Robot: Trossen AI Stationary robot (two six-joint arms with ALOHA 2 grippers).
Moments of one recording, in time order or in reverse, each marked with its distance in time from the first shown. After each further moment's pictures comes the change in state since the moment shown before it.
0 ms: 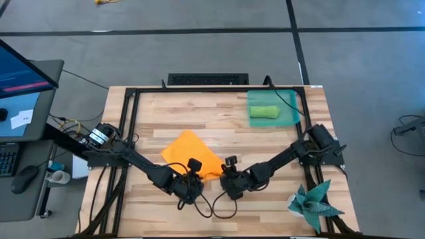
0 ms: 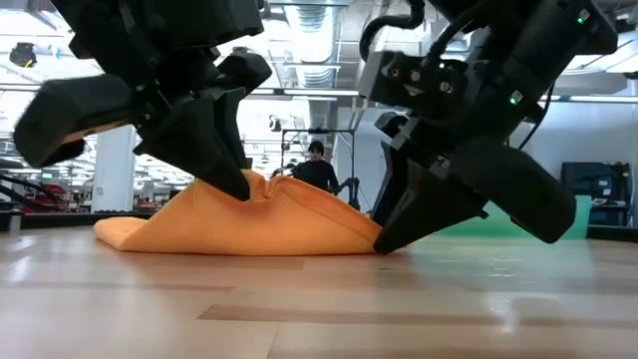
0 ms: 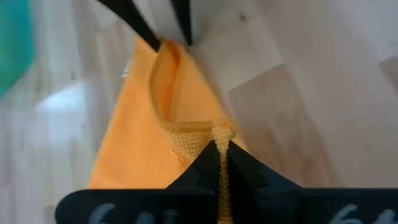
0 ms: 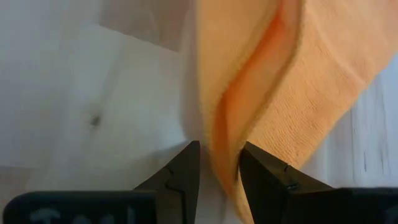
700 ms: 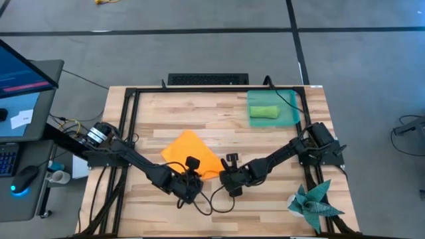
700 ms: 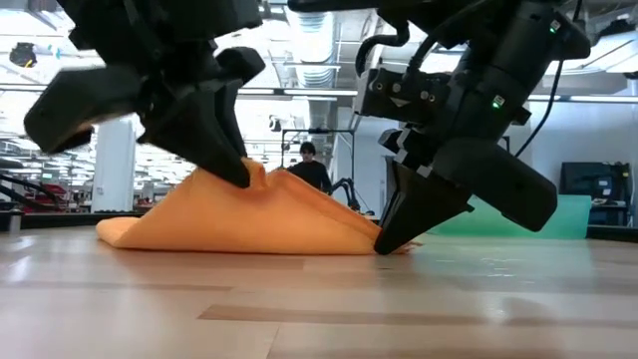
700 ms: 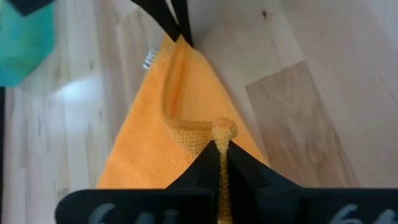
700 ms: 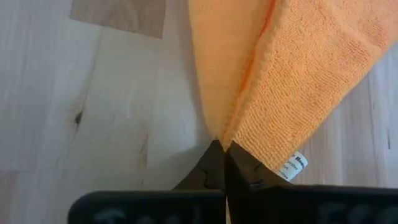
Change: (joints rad) left arm 0.000 -0.029 0.001 -0.041 -0.038 -0.057; right arm -0.053 -0.003 0.001 -0.056 -0.082 0.098
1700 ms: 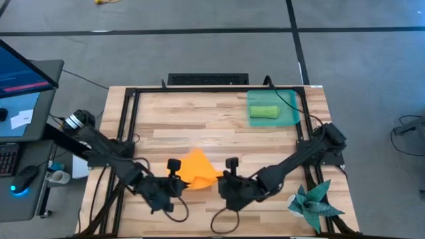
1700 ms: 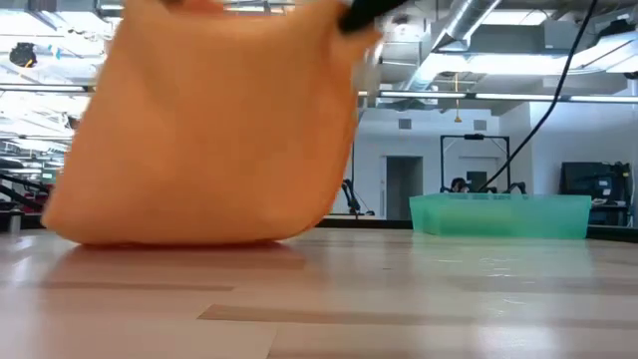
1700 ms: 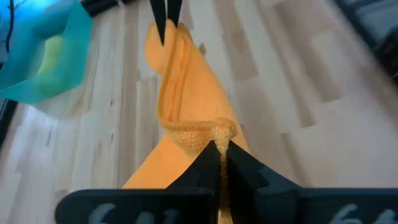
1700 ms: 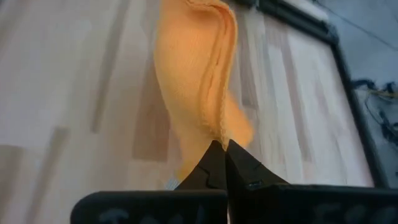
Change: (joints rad) left arm -0.179 -0.332 0.003 -0.107 -0.033 -0.221; right arm 0.175 -0.108 0.392 -0.335 0.259 0.007
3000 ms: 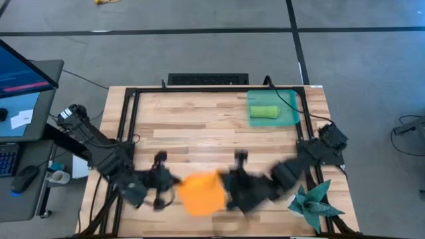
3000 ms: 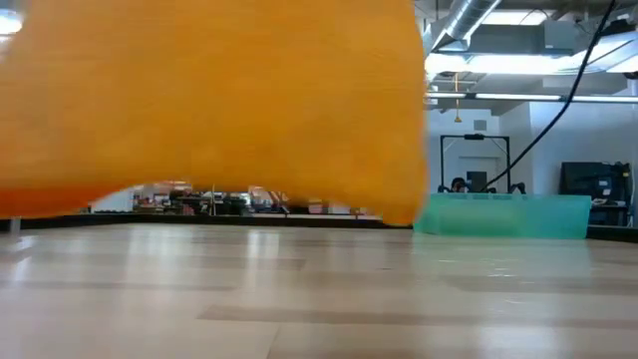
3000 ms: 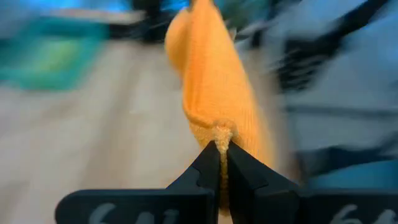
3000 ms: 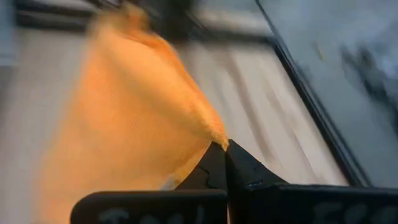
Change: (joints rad) left arm -0.039 -0.137 0.176 -0.155 -0.055 -0.324; right arm 0.022 -0.006 0.426 -0.352 0.115 0.200
